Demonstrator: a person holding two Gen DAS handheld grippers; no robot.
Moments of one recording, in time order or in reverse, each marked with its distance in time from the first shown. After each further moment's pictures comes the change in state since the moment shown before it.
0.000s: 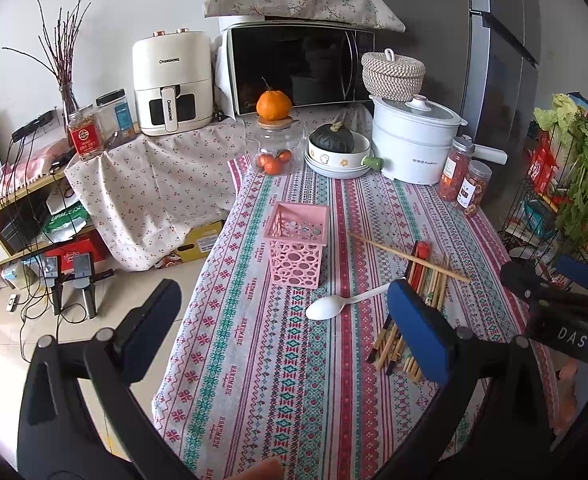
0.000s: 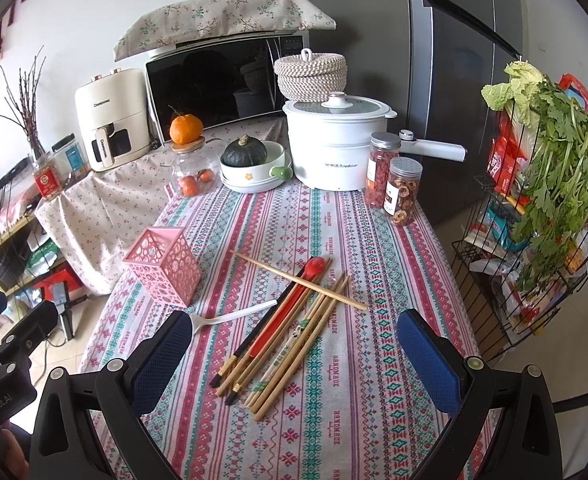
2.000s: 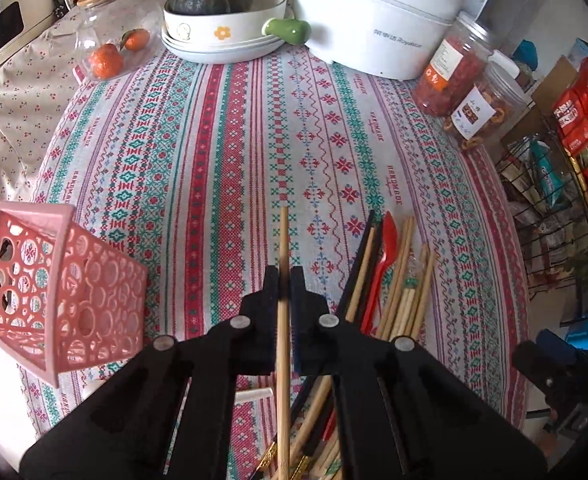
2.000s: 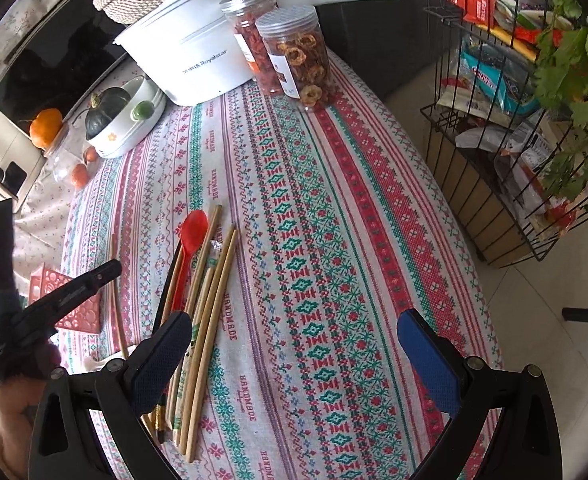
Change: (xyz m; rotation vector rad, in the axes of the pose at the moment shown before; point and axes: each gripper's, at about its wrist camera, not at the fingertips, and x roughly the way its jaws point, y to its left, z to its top) left arm 0.212 -0.125 0.031 0.069 0.486 -0.253; right arm 0.161 -0.138 0.003 0.370 0.433 0.032
